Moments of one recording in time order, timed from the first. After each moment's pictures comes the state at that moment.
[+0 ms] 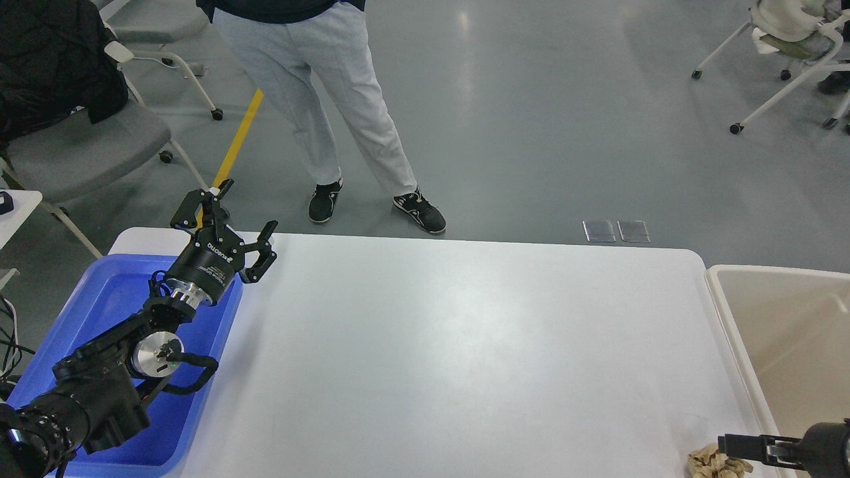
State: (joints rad) left arm -0.66 0.33 -0.60 -0.46 0.08 -0.61 -0.61; right arm 0.63 -1.15 -0.03 1.48 -1.27 0.11 0.00
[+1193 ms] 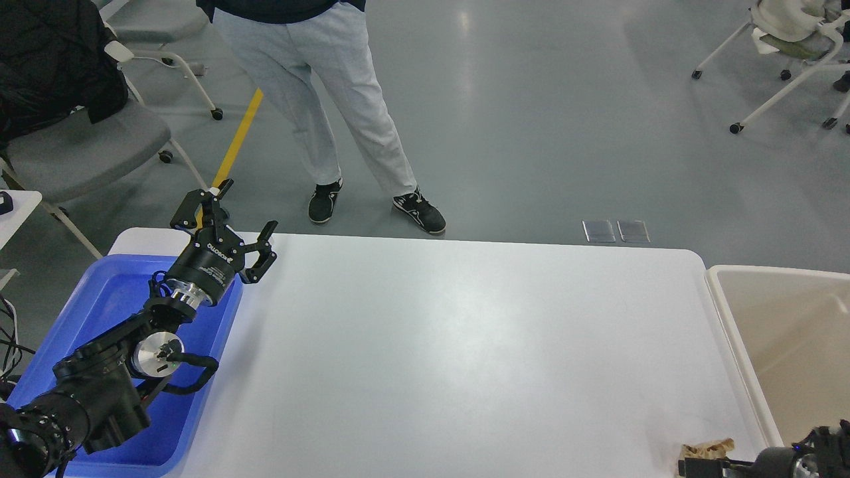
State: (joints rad) left arm -0.65 0.33 -0.60 -0.46 0.08 -0.61 -0.61; right arm 0.53 -0.99 0.00 1.37 -1.28 0.07 0.02
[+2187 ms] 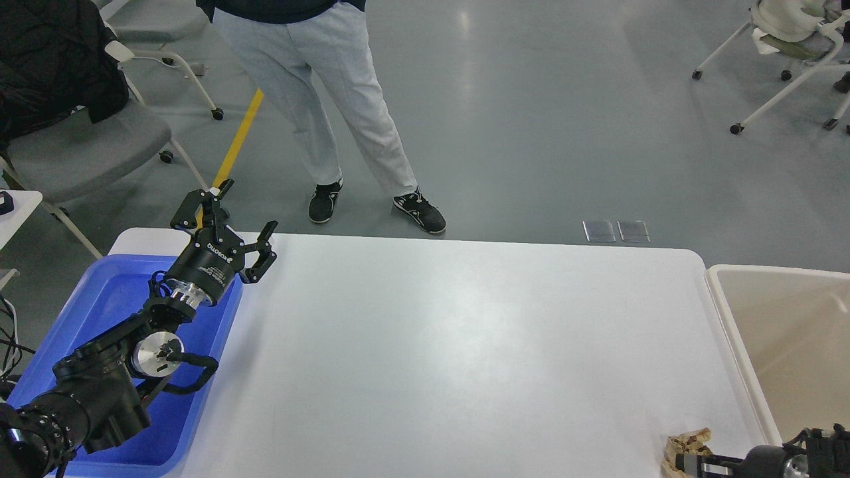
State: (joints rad) left arm -0.65 0.33 -0.60 -0.46 0.08 -0.61 -0.61; right arm 0.51 -0.97 0.00 1.33 -1.27 0.00 0.10
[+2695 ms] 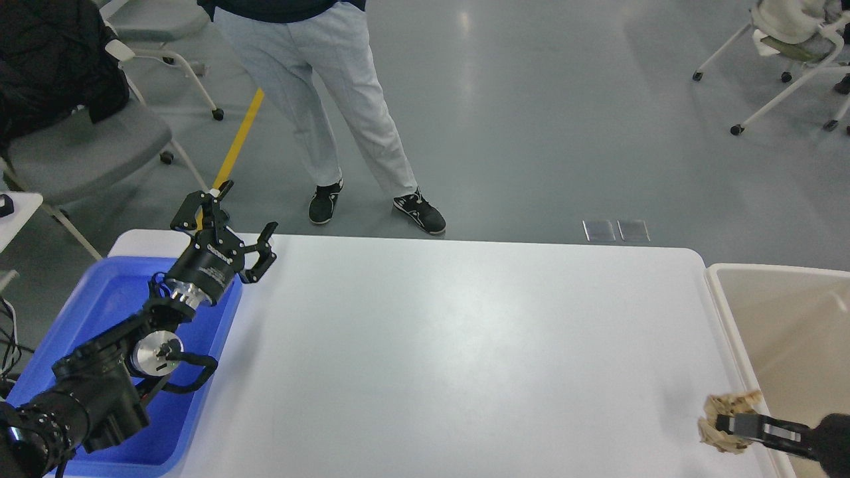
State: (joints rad) left arm -0.66 0.33 -0.60 -0.46 0.08 -0.62 -0.61; right arm 0.61 -1.26 0.00 1.55 -1.13 0.04 0.22
